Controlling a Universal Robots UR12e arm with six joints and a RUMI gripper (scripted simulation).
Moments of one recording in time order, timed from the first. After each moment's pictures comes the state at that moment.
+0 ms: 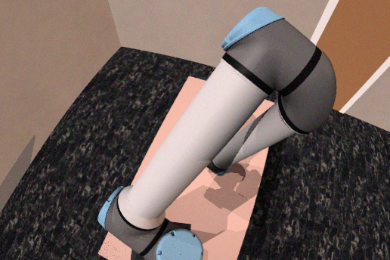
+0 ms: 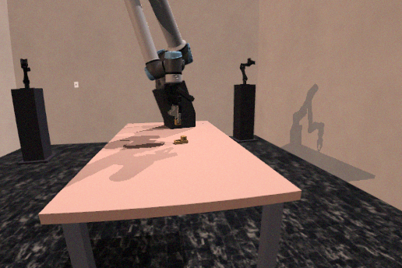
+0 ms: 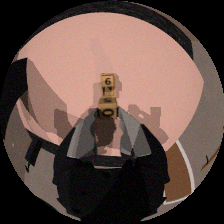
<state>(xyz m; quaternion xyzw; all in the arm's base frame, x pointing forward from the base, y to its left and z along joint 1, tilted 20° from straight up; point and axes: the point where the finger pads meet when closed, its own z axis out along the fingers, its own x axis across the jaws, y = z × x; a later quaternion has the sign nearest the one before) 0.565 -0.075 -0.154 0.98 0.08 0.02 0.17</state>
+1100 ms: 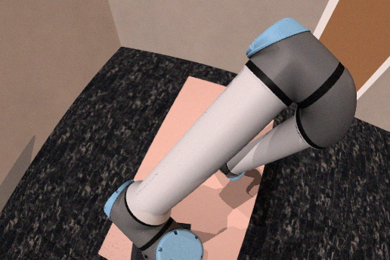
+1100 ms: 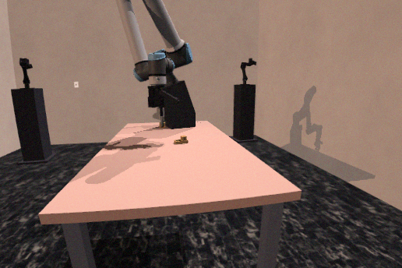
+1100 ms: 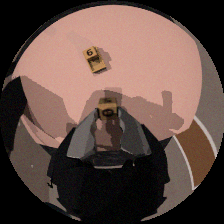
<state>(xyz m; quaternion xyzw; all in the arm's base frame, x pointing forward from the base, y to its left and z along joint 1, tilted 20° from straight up) 0.579 -0.162 -0.134 0.98 -0.09 0.05 0.16</state>
